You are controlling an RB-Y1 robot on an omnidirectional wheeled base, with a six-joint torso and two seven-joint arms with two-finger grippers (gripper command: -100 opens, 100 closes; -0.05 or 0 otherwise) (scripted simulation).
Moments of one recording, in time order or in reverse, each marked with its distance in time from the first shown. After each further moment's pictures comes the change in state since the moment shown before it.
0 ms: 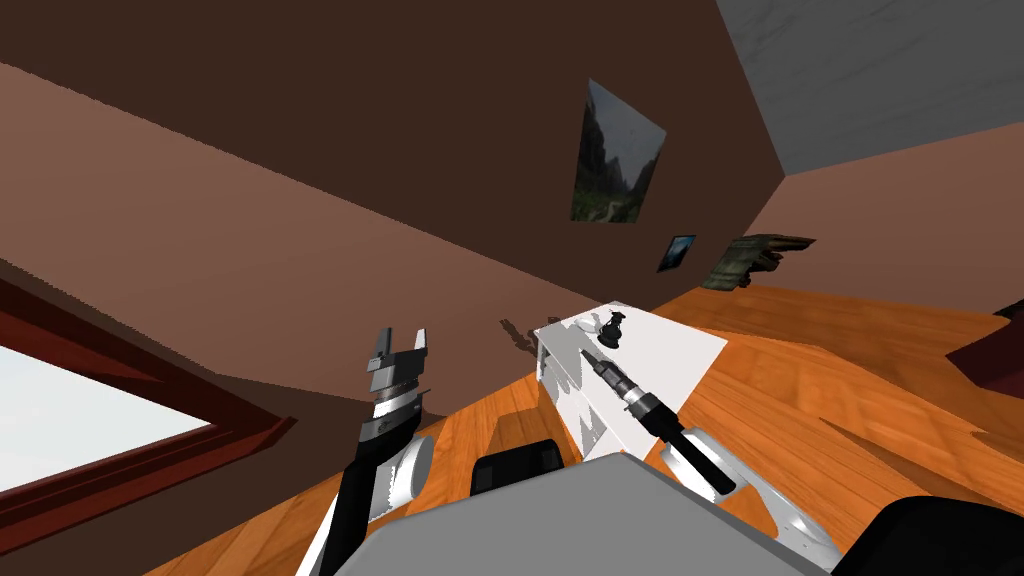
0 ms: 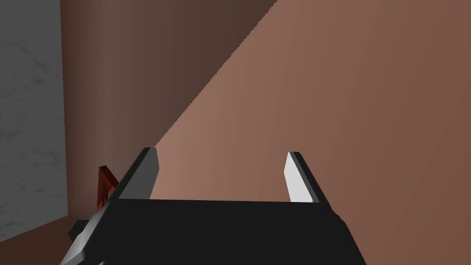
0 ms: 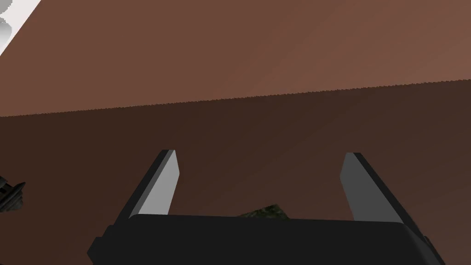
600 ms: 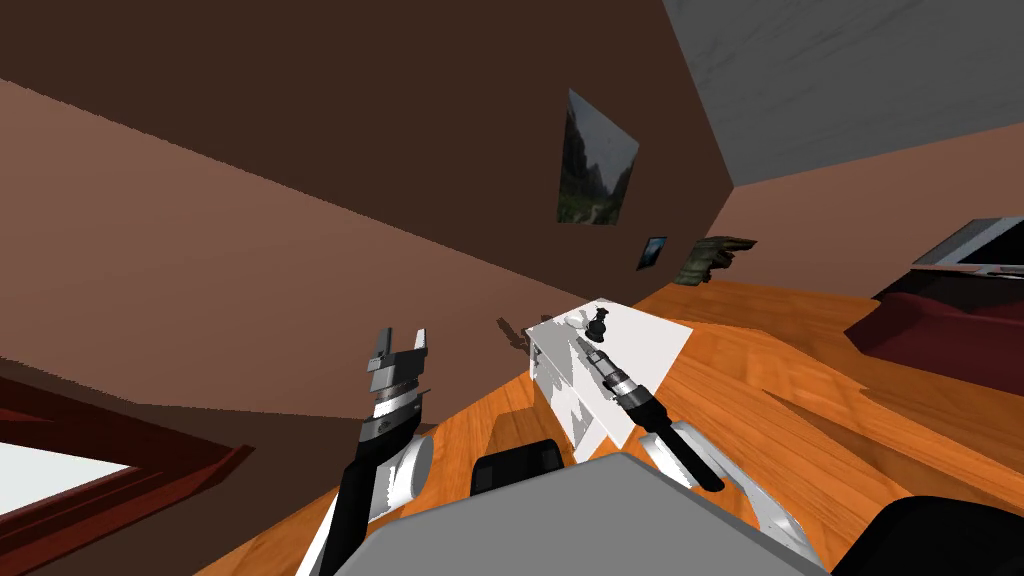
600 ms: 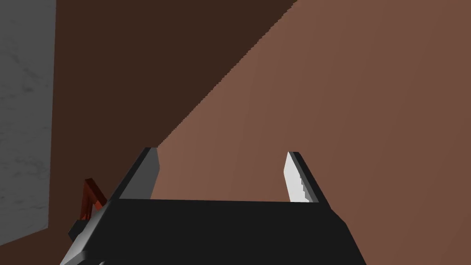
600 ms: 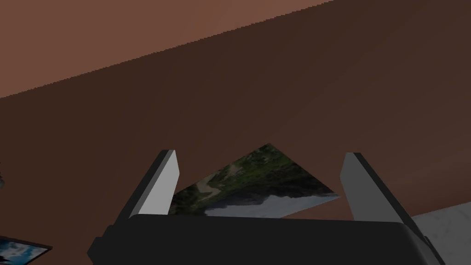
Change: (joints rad) left arm 0.000 0.000 0.000 0.000 0.000 0.000 0.000; right arm 0.001 0.110 0.002 -0.172 -0.049 -0.028 -0.047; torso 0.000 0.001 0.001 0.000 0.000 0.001
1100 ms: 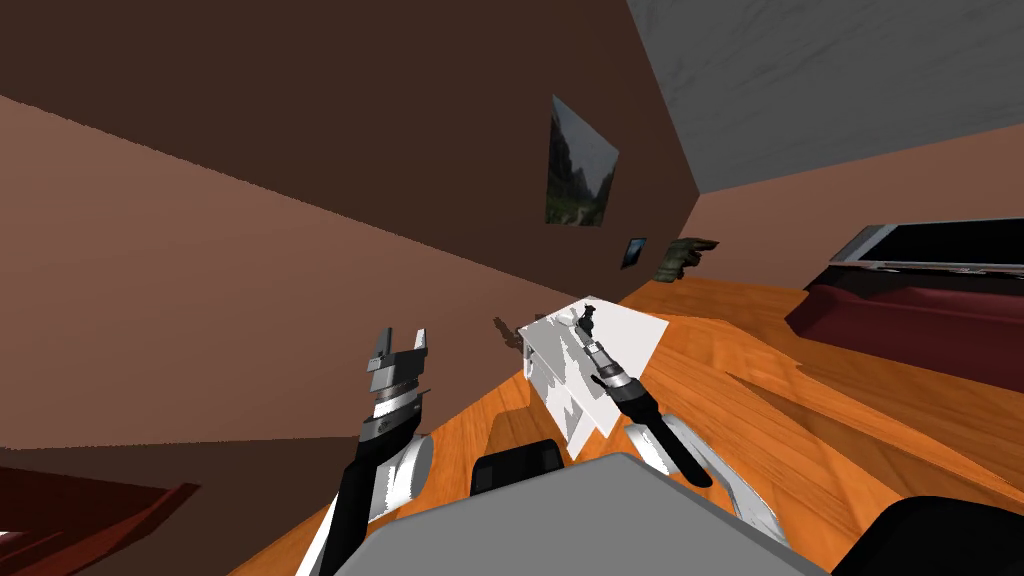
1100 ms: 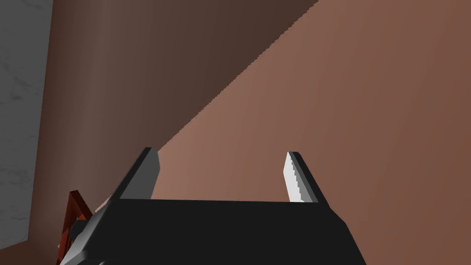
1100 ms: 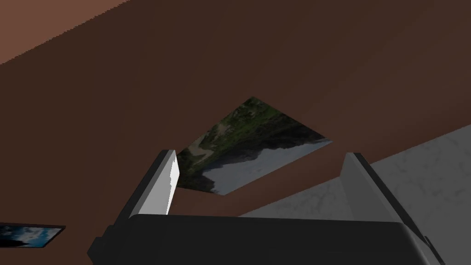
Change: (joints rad) left arm 0.000 0.000 0.000 0.000 0.000 0.000 0.000; right arm -0.017 0.090 0.019 -0.128 -0.033 -0.010 -0.033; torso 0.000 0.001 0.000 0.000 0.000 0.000
